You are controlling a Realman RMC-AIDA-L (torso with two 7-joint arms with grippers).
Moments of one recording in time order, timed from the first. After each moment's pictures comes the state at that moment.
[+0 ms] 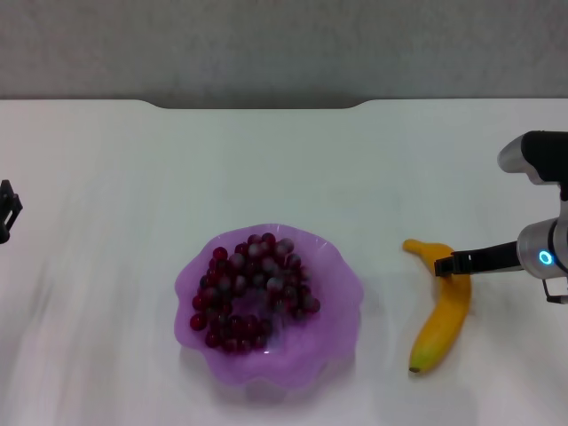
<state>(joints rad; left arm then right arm) -0.30 -2.03 1.96 0.47 2.30 -0.88 -2.99 0.78 2.01 1.91 0.45 -2.39 0.72 -0.54</state>
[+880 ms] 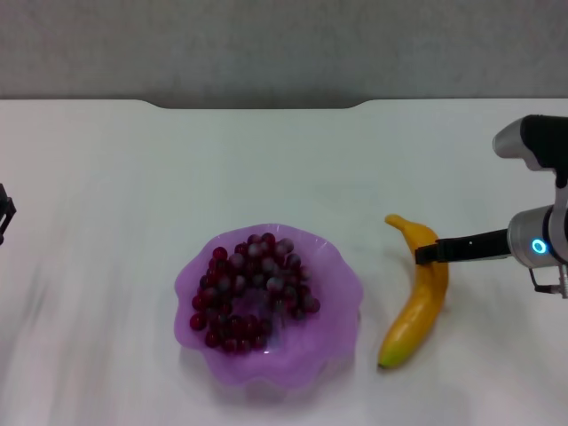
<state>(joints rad) -0.29 -2.03 1.95 0.47 2.30 -0.88 -2.99 0.72 2.01 1.84 0.60 -2.28 0.80 -0.54</state>
